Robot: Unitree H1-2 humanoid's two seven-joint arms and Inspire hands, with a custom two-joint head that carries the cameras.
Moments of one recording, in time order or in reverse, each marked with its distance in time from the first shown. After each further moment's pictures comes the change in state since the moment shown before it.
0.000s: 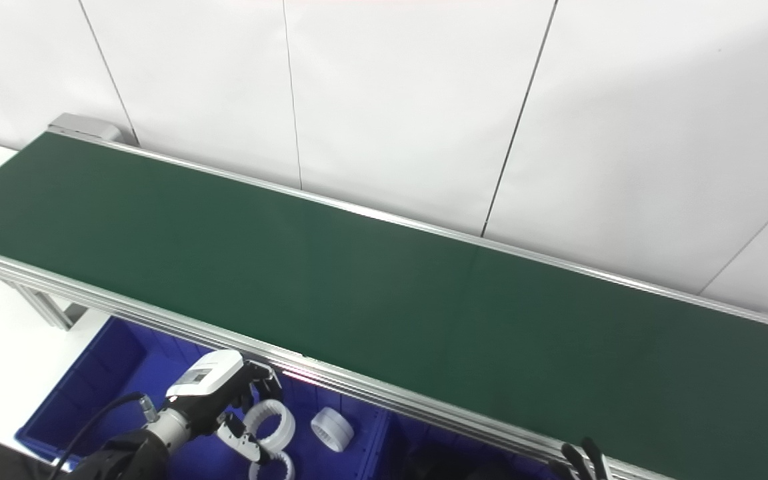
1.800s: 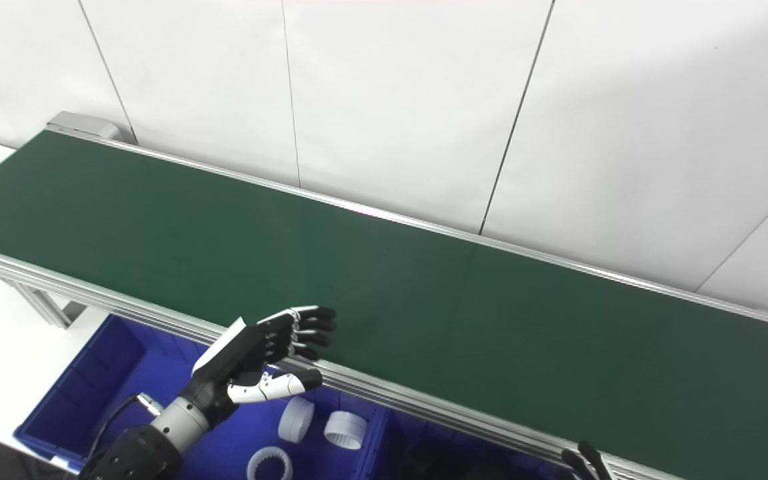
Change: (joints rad) left arm 0.076 -0.165 0.138 -0.303 -0.723 -0.004 -0.186; right arm -0.026 -0.004 -0.052 0.050 0.018 0.000 0.041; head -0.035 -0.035
